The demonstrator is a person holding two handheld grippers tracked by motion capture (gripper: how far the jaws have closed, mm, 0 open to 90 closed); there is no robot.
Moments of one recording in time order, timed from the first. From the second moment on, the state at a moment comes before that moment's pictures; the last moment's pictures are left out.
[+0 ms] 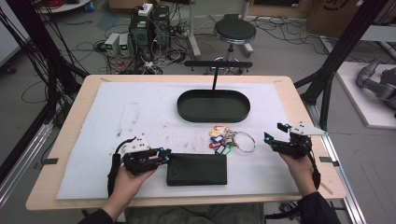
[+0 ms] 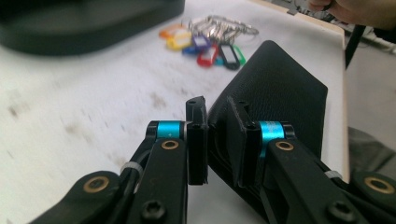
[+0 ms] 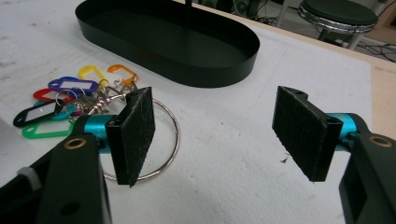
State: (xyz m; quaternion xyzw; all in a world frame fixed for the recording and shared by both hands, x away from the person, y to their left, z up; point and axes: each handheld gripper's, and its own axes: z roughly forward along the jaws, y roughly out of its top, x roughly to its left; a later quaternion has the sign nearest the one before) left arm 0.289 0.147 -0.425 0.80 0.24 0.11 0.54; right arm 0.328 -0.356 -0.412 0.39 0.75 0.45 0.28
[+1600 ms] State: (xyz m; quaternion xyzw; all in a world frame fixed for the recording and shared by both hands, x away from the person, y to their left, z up) left arm 0.275 0.148 -0.410 0.76 0.13 0.21 0.60; right arm 0.327 -0.244 -0.434 0.21 0.85 0.48 -0.02
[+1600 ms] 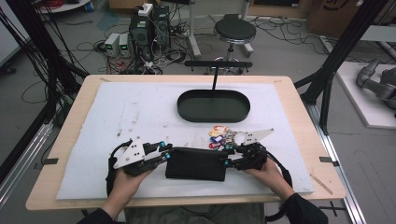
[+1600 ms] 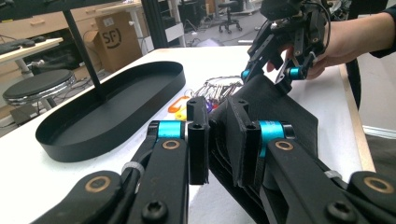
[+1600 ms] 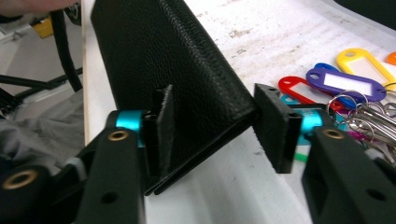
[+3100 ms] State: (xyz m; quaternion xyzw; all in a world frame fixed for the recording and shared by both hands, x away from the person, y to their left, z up) left arm 0.311 0.120 -0.440 0.83 0.10 0.04 0.55; right arm 0.316 -0.274 -0.410 0.12 0.85 0.52 0.03
